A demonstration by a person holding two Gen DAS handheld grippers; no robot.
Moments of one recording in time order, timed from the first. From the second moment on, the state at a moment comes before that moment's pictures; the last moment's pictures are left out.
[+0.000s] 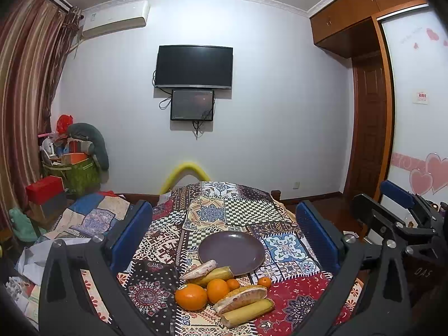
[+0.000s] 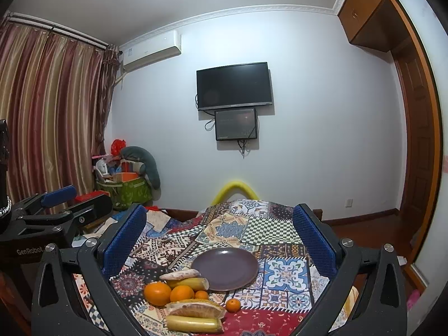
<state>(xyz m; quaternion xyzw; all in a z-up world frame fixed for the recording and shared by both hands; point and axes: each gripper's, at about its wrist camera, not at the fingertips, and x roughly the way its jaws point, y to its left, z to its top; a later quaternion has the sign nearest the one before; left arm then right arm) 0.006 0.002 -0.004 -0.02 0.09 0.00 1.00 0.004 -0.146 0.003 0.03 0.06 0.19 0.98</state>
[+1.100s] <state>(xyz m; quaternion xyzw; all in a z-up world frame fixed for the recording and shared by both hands) 0.006 -0.002 -0.003 -0.02 0.09 0.00 1.00 0.007 -0.148 0.001 0.03 0.07 0.18 0.98</state>
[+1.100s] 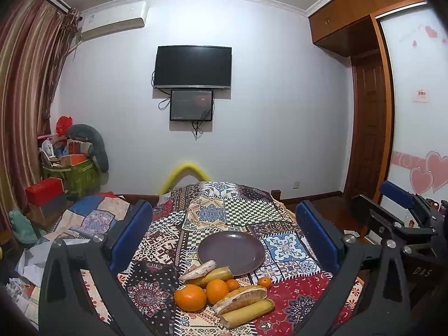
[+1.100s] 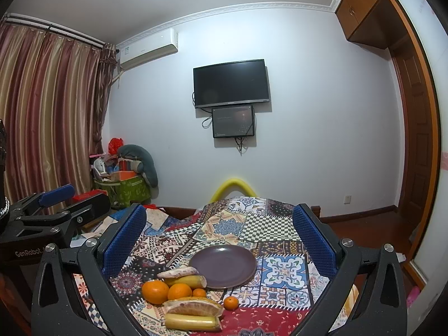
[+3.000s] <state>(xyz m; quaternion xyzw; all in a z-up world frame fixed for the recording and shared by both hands) 0.122 0.049 -0.197 -0.02 0.39 -0.02 0.92 0.086 -0.140 -0.135 -0.03 0.33 0.19 0.92</state>
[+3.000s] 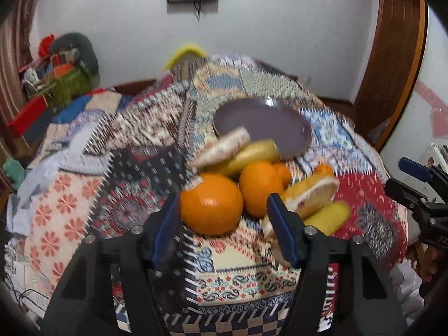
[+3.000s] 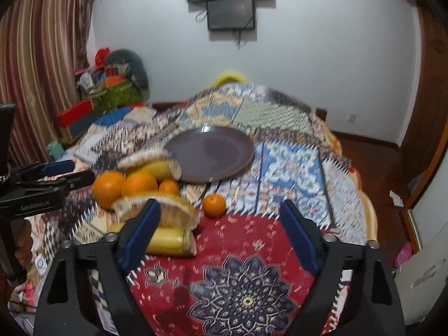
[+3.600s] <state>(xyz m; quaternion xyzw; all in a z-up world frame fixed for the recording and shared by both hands) 0.119 0.033 -0.238 0.01 0.44 -0.04 0.89 0.100 -0.123 -0.199 -0.05 0.43 0.22 0.87</state>
